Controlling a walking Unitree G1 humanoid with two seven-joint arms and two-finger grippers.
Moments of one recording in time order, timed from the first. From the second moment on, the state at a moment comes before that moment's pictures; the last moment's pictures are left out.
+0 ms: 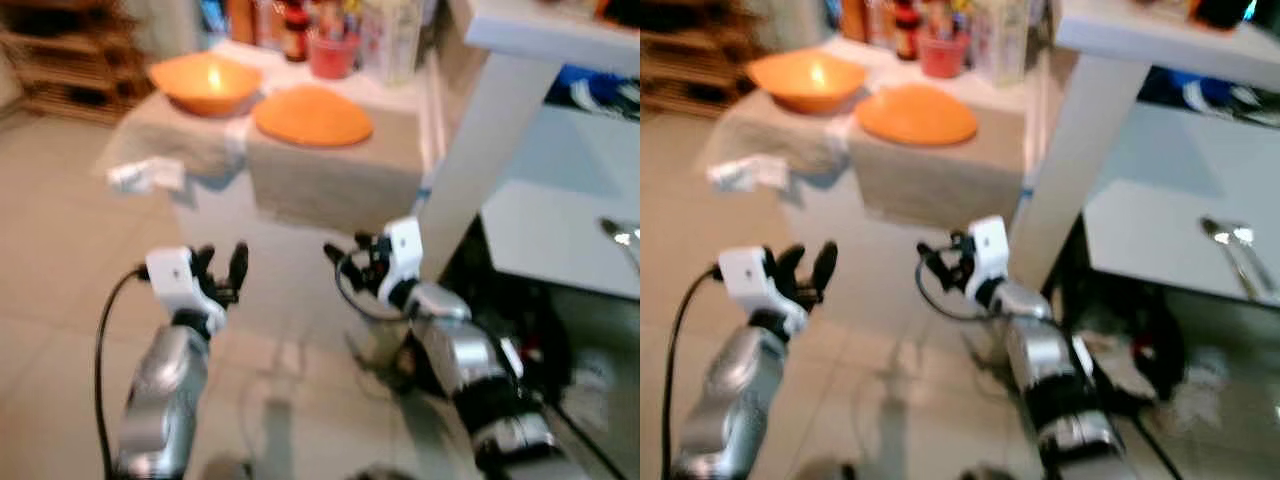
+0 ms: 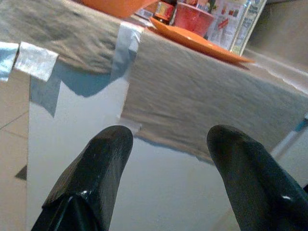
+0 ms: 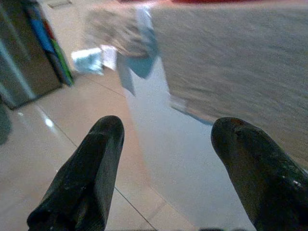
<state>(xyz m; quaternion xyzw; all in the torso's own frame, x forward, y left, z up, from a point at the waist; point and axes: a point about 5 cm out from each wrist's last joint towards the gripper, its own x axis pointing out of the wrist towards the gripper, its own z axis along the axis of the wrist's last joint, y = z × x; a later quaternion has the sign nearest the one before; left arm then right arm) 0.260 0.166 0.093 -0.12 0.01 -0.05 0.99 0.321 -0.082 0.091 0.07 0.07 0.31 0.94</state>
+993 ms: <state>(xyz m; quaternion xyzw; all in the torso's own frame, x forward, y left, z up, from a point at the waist) 0.254 0.219 0.088 -0.40 -0.06 0.06 0.92 0.329 -0.104 0.078 0.18 0.10 0.26 0.95</state>
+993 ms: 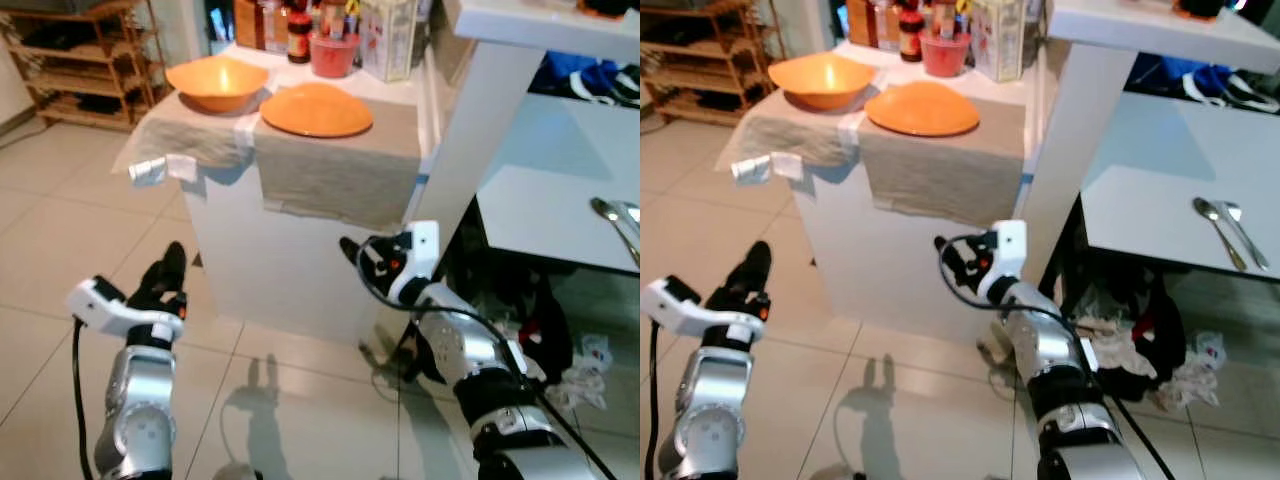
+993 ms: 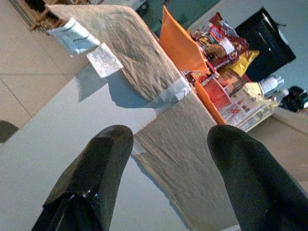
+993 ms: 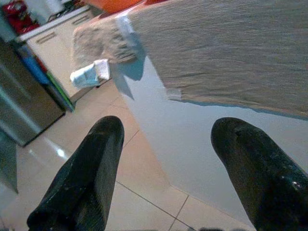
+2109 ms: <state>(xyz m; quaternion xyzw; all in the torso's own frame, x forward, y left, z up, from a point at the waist) 0.219 0.175 0.071 -0.21 0.06 0.00 0.98 0.295 -0.129 0.048 0.02 0.16 0.23 0.96</state>
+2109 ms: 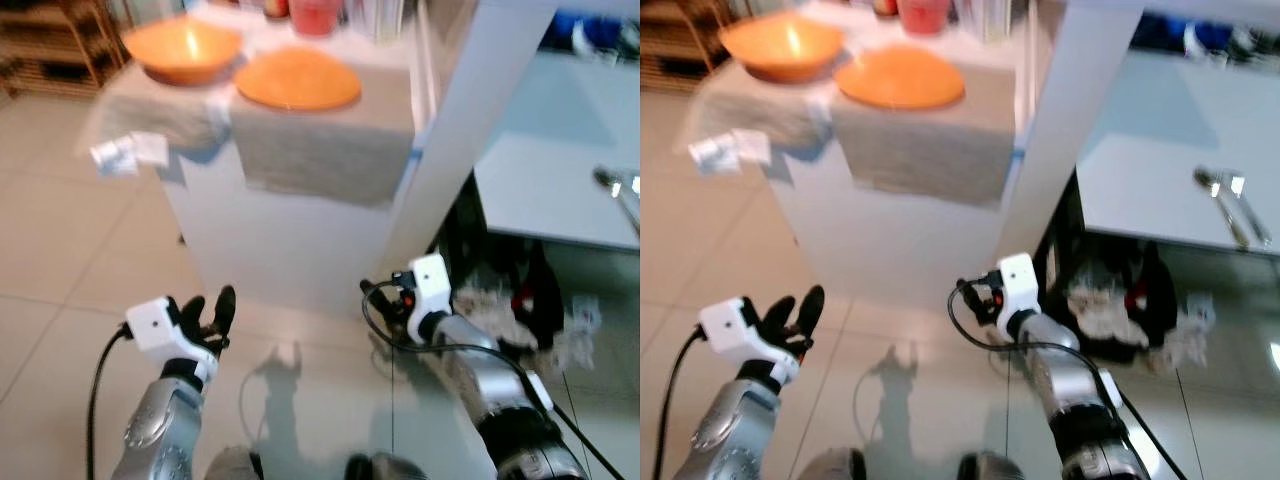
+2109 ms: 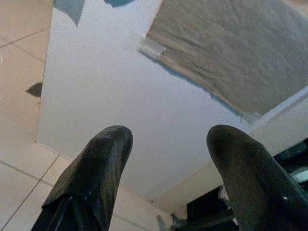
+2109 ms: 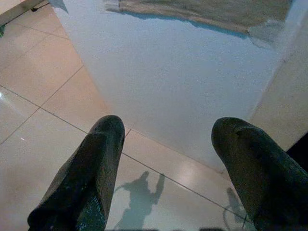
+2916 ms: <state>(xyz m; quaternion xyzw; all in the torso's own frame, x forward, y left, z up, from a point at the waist) 0.228 0.166 0.123 -0.15 0.00 -0.02 0.99 0.291 -0.099 0.099 0.02 0.07 0.30 0.95</state>
